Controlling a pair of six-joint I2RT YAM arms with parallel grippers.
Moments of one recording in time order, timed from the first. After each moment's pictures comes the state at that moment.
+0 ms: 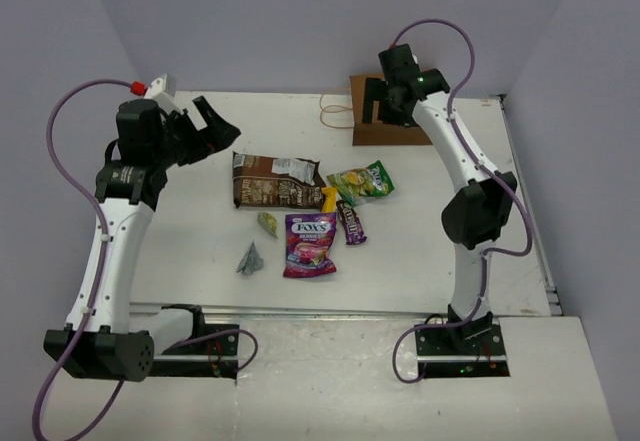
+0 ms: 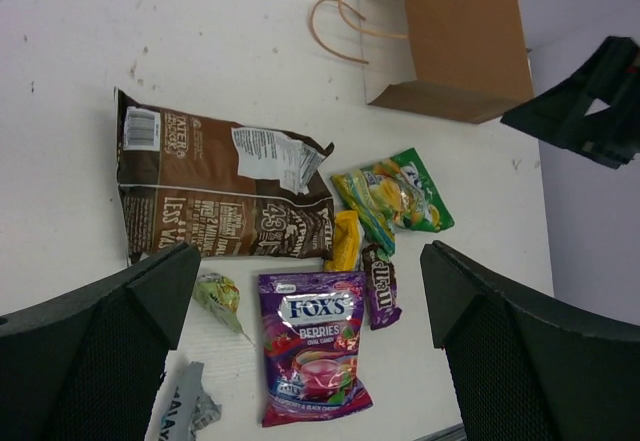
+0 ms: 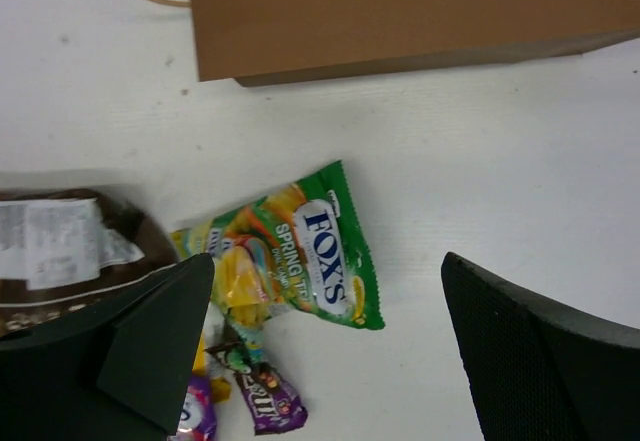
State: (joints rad) left arm -0.05 1.18 1.37 -0.65 0.28 -0.51; right arm 0.36 2.05 2.22 -1.07 0.18 0.39
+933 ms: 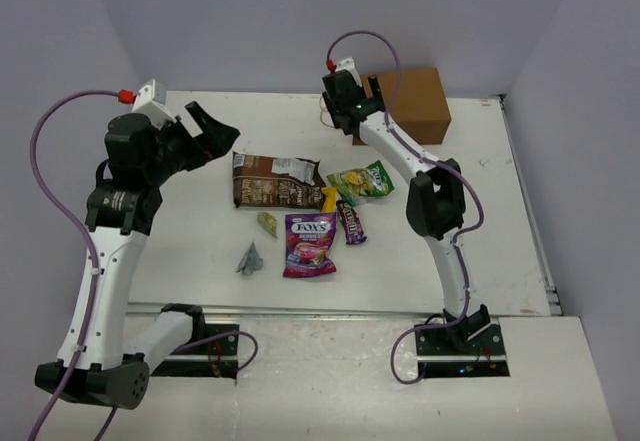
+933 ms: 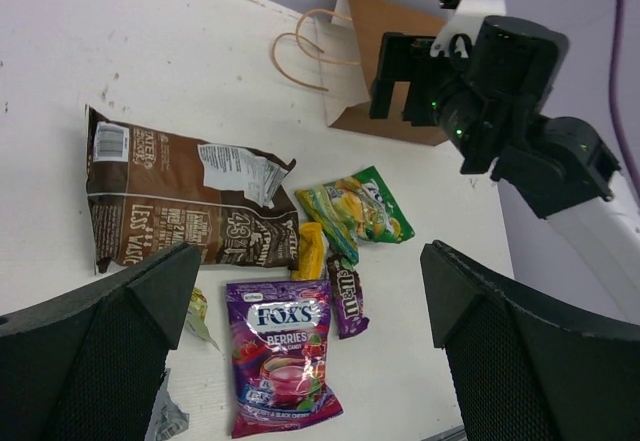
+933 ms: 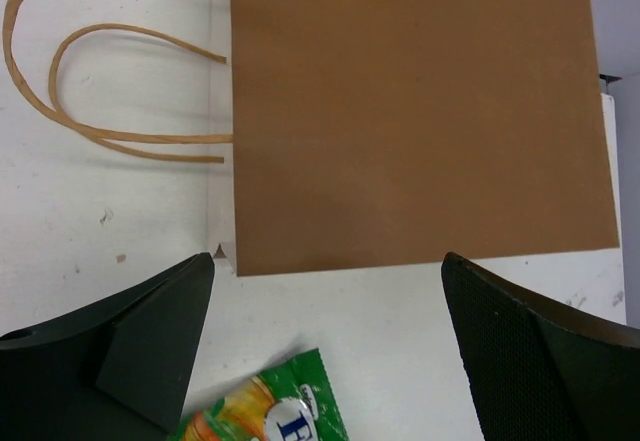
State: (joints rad) left arm -0.09 1.01 1.29 -0.59 0.24 -0.58; right arm 0.53 2.31 2.20 -0.58 0.69 0.00
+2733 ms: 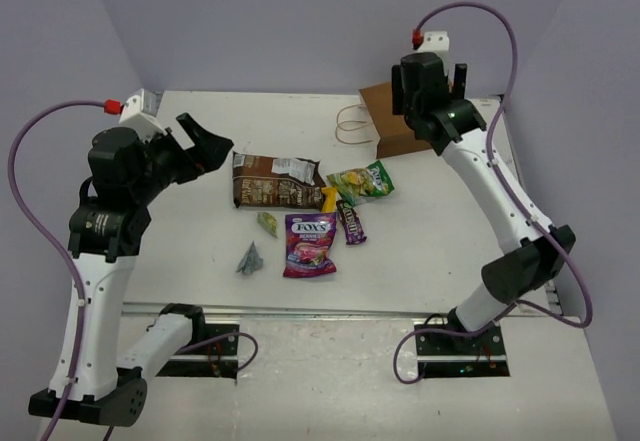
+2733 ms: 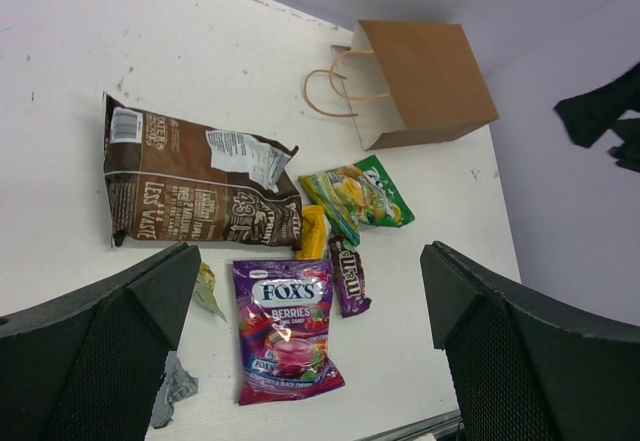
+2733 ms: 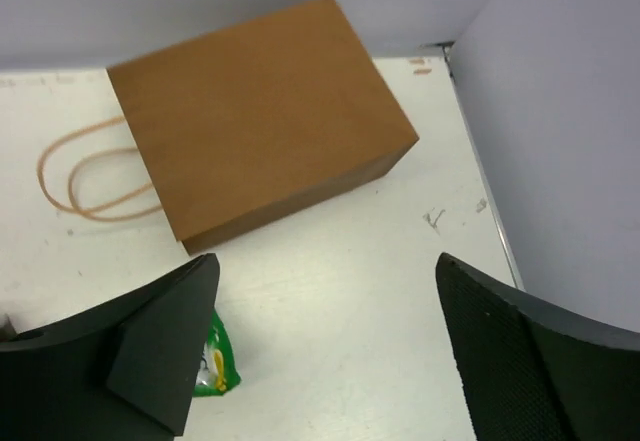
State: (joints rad) left arm -0.11 0.91 1.34 -0.73 0.20 -0.56; right arm 0.44 1.62 1.82 -0.69 0.71 0.12
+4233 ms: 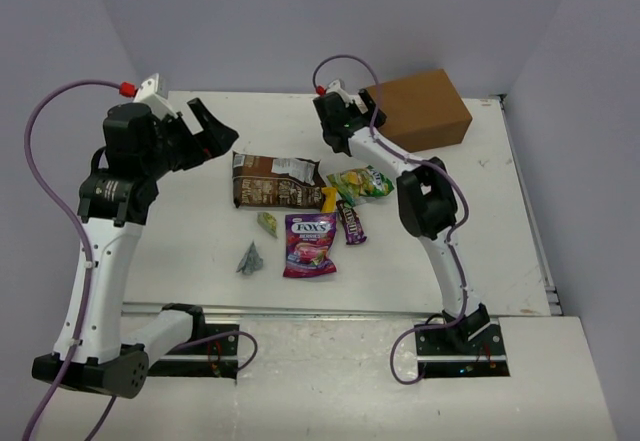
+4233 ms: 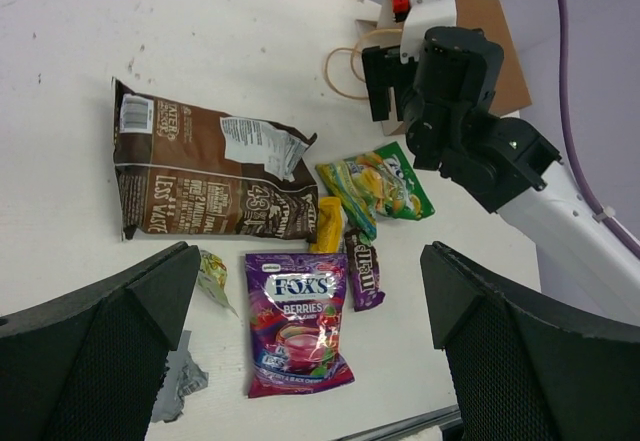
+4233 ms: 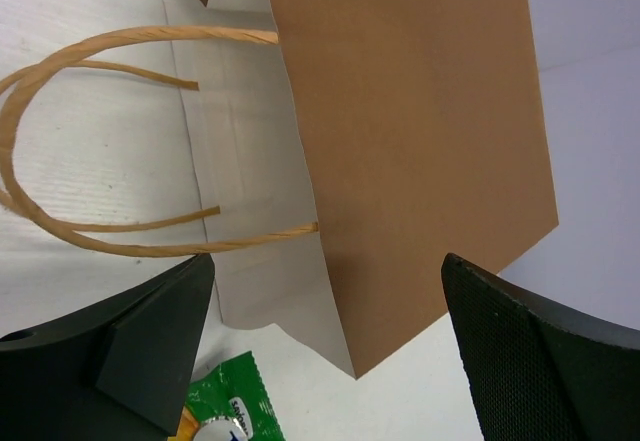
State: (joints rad) left arm -0.11 1.07 1.43 -0.78 0.20 -0.54; right arm 0.57 2.38 2.06 -0.40 0.93 -0.26
